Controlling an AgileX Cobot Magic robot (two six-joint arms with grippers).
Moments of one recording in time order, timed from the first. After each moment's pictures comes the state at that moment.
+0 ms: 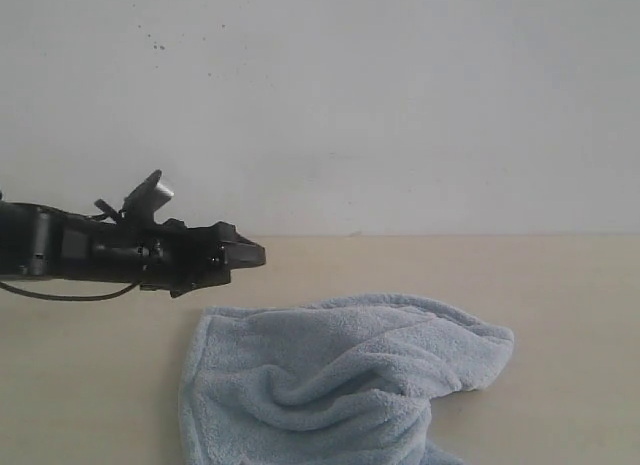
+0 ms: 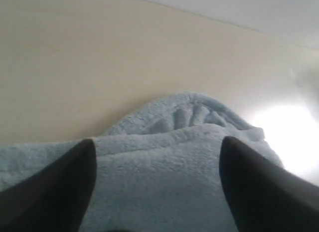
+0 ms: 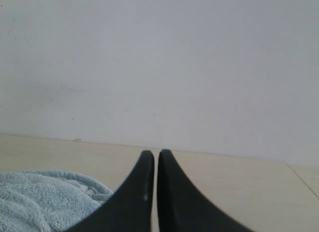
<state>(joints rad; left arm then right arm) -0.16 2.11 -1.29 -1.69 0.67 1.35 0.07 0.15 0.00 -0.07 -0.15 0.00</state>
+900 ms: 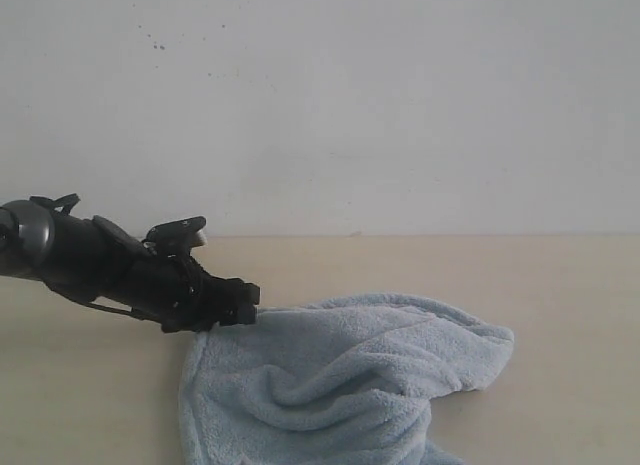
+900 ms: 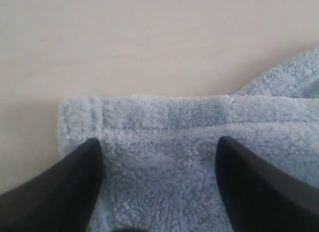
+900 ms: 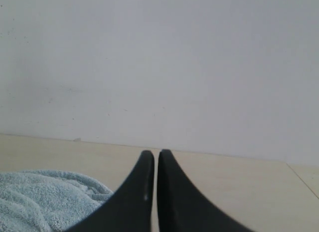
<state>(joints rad) -0.27 2.23 -1.40 -1.03 0.30 0.79 0.07 0.15 0.00 -0.07 -0.15 0.00</state>
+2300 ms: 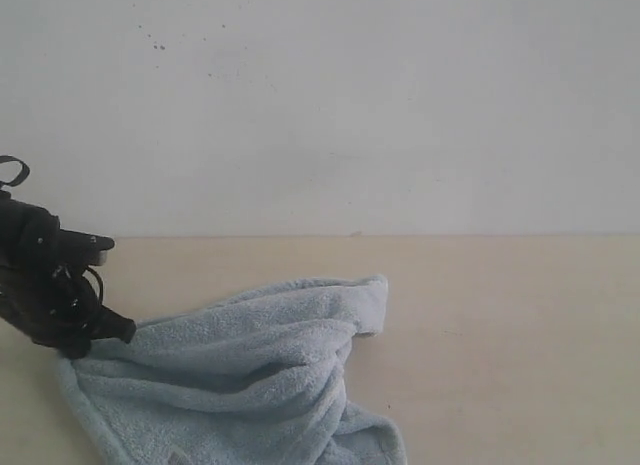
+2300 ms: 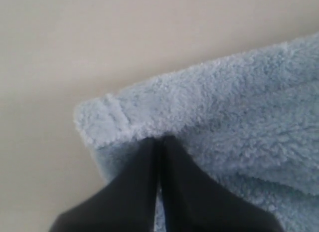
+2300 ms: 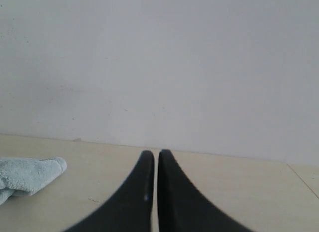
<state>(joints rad) -0.09 2.14 -1.36 0.21 0.55 -0.09 0.07 0.15 0.00 -0.07 -0.15 0.00</state>
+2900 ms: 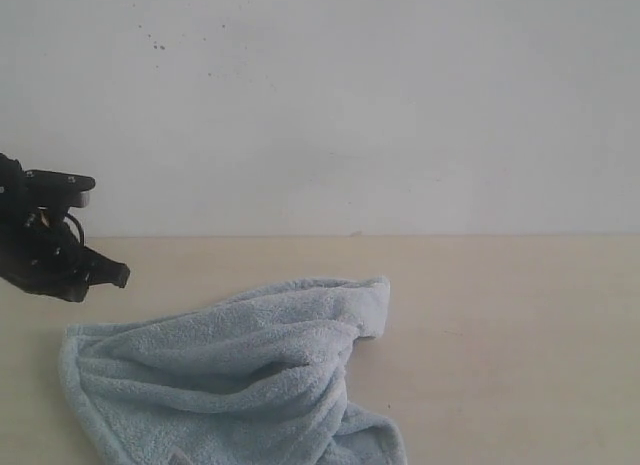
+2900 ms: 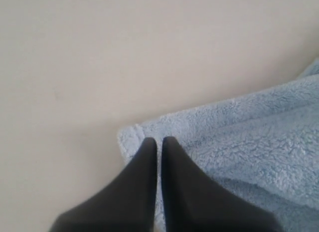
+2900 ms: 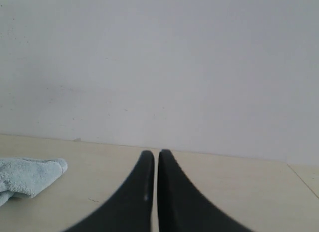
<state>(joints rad) -0.09 1.95 -1.32 0.15 0.51 -0.06 0.07 0.15 0.00 -0.07 -0.15 0.00</state>
